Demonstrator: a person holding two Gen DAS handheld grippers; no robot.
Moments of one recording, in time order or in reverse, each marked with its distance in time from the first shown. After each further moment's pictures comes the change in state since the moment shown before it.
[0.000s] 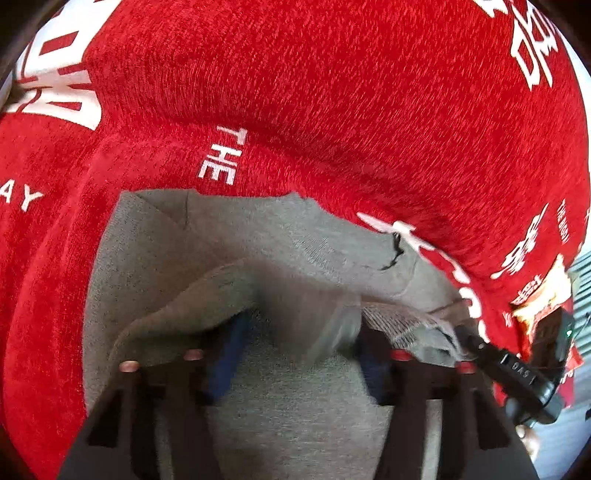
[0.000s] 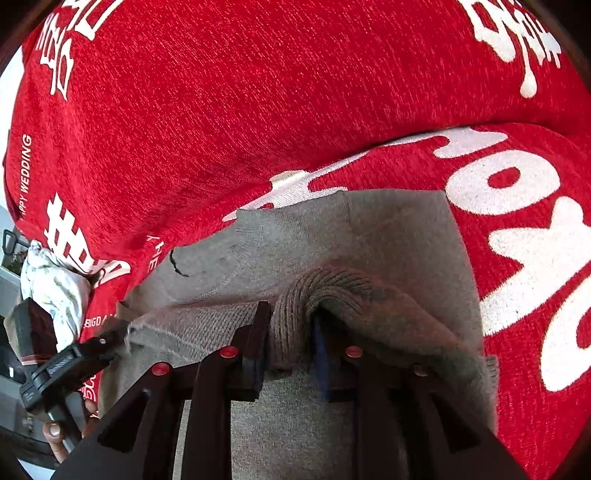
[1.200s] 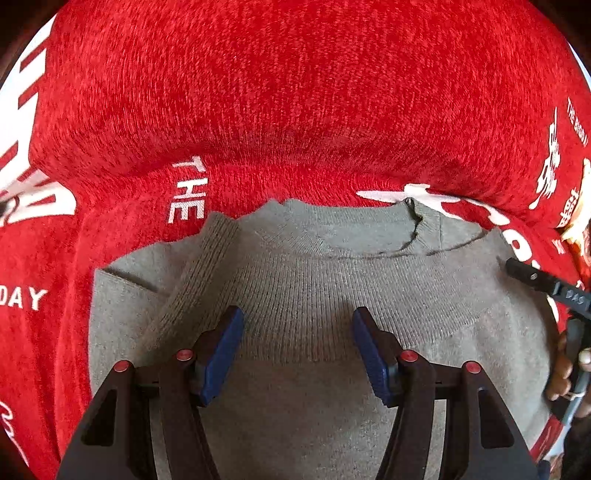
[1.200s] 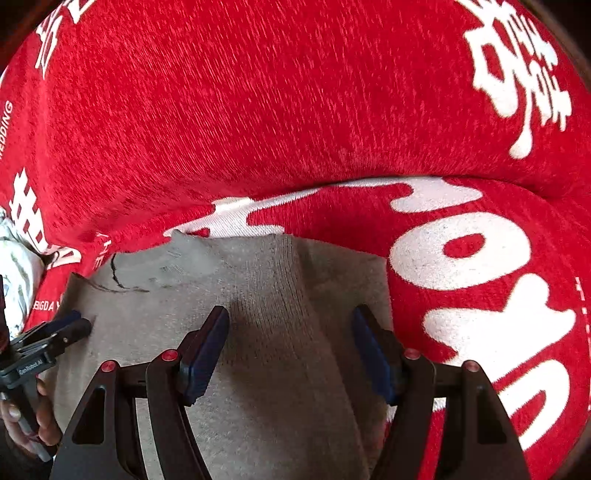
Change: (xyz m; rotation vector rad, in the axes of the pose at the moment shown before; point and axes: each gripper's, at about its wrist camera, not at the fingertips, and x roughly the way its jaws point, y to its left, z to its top) left arm 0.034 -0.042 0.006 0.344 0.027 0.207; right arm 0.006 -0.019 0.030 -0.170 -0.060 -0.170
